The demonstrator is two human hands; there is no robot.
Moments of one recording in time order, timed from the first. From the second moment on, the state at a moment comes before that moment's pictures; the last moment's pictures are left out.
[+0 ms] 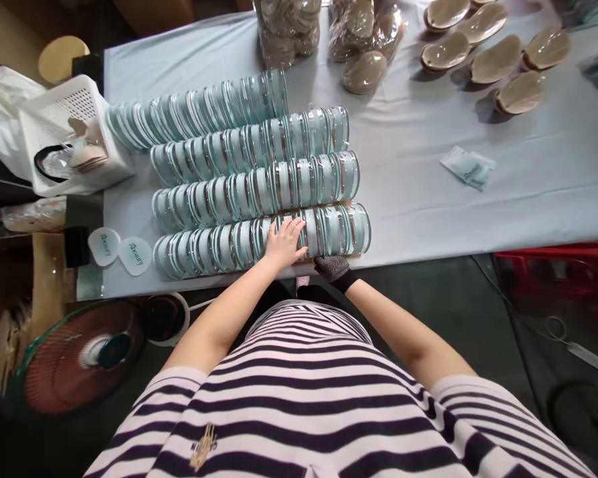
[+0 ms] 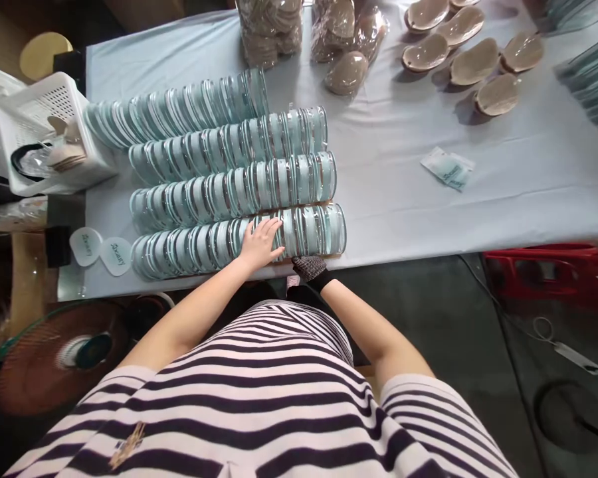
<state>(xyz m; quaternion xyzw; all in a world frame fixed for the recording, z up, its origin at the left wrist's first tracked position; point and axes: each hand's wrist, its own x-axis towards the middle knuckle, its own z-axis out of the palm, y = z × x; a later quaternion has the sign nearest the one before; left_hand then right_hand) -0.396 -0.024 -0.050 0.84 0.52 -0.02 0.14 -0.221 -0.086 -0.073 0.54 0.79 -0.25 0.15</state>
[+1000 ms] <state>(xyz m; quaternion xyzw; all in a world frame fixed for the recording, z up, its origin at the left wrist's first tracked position) -0.342 -0.009 -0.051 0.87 0.47 -0.06 0.13 -0.176 -0.095 -0.065 0.63 0.71 -0.27 0.15</state>
